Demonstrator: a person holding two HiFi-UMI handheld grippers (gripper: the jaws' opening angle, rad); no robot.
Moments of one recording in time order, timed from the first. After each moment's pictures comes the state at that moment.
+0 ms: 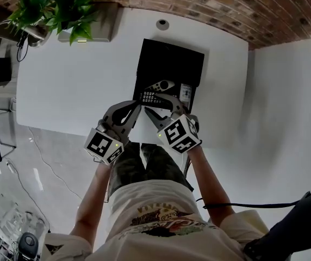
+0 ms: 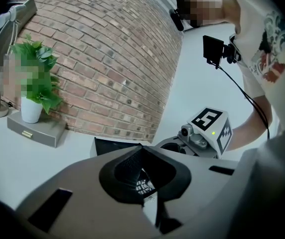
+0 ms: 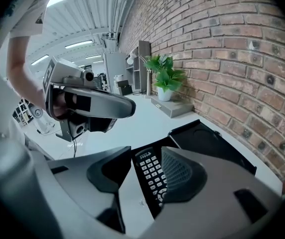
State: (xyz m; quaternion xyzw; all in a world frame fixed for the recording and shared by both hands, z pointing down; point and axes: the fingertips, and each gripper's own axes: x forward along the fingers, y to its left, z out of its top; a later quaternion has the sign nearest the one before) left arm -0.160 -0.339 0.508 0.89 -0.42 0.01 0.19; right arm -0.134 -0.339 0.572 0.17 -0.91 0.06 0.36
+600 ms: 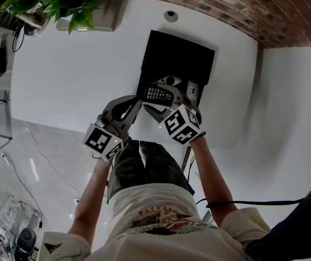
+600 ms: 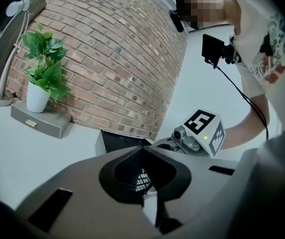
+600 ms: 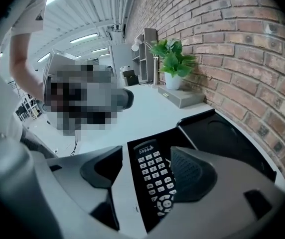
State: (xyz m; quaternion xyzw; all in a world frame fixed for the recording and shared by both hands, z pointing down) left arm -0.173 -0.345 0.537 0.88 -0.43 0.00 0.21; right arm -0.148 -0.345 0.616 0.12 -0.90 0.07 0.40
